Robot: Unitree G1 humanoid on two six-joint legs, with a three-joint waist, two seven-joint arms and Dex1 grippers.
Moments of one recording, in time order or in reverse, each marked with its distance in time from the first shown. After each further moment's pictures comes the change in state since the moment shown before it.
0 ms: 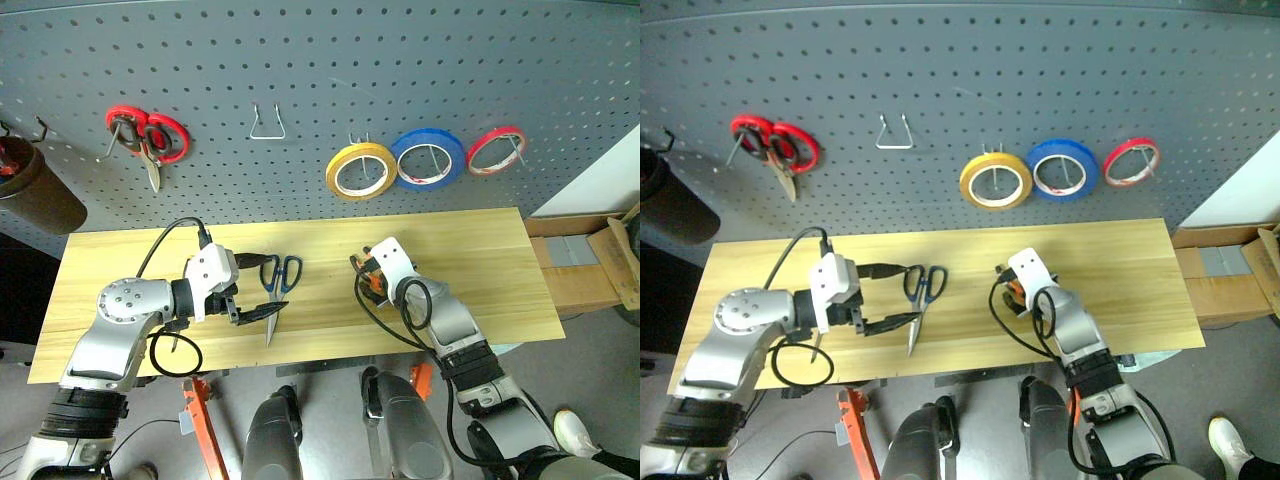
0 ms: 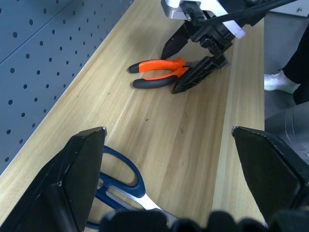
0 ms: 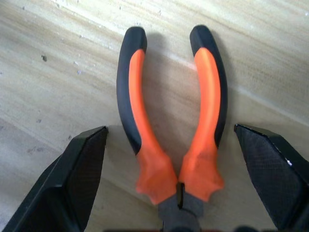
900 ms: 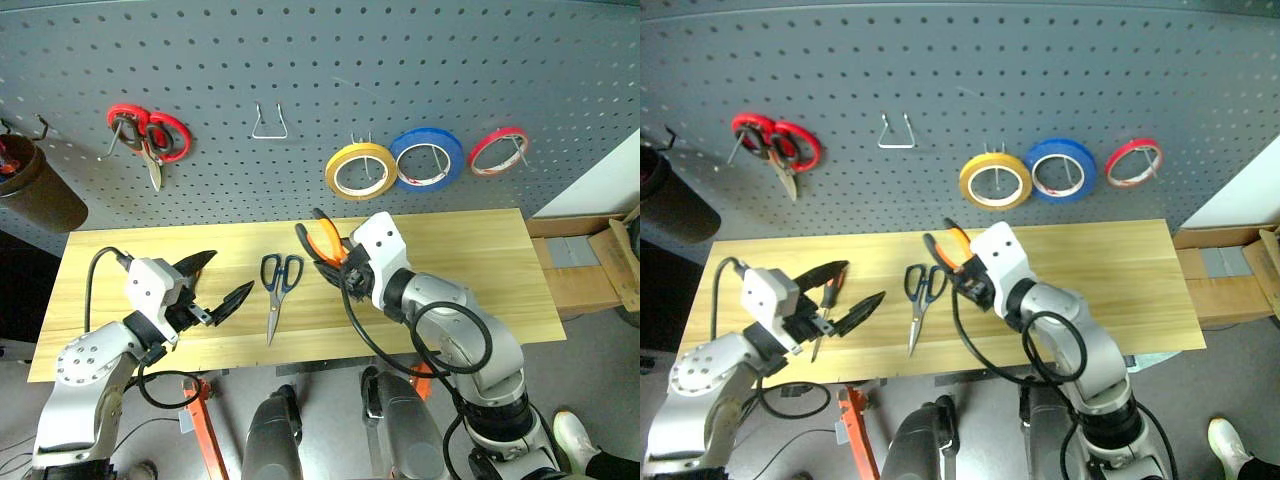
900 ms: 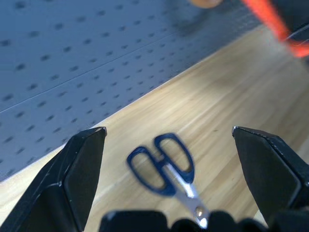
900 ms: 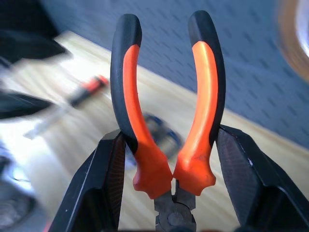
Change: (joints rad) left arm 0.312 -0.152 0.293 -0.241 -0.127 0.073 0.348; right arm 0.110 0.053 0.092 -0.838 0.249 0.276 0.067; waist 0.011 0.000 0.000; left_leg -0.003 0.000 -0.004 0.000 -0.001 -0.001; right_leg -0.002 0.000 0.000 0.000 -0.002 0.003
